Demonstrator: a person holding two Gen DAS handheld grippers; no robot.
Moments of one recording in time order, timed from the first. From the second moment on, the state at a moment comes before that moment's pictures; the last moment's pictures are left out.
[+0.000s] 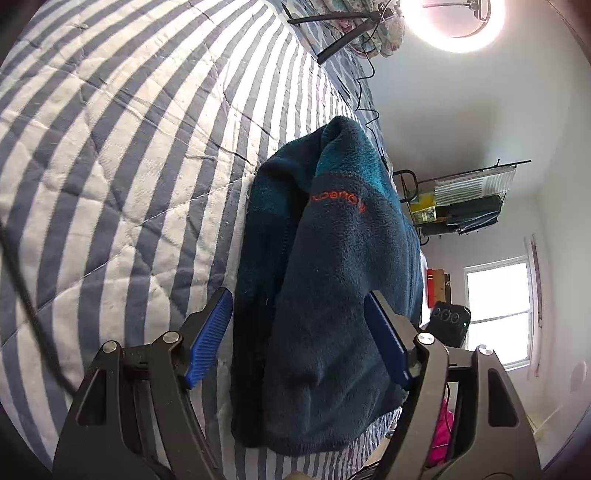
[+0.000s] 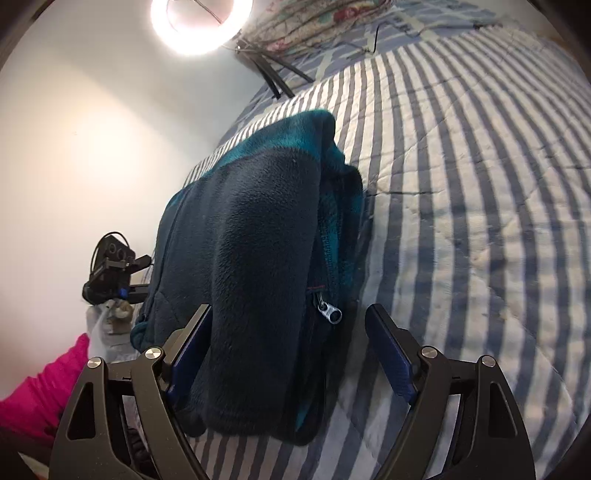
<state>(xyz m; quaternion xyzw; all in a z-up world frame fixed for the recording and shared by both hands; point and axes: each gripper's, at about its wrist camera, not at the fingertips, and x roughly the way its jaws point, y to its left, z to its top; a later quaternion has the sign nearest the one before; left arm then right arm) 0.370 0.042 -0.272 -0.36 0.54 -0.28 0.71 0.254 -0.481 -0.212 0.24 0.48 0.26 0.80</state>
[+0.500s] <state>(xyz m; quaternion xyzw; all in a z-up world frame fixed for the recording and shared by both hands) 0.379 0.002 -0.268 -0.32 0.55 -0.27 0.73 0.272 -0.455 -0.221 0.25 0.48 0.29 0.79</state>
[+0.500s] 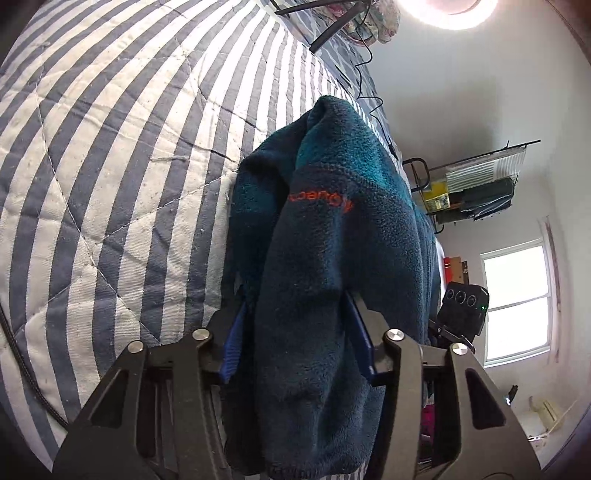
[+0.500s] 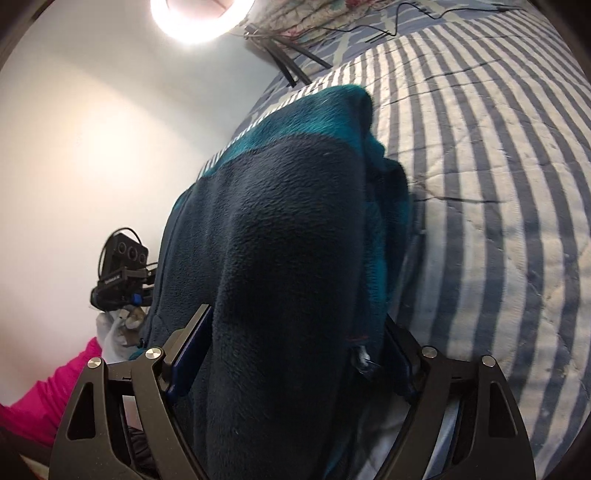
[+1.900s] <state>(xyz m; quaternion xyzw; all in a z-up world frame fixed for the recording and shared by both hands) 0.228 -0.145 -0.084 0.00 0.37 -0.26 0.89 0.161 -0.405 -0.074 -0.01 0.41 0.15 0.90</state>
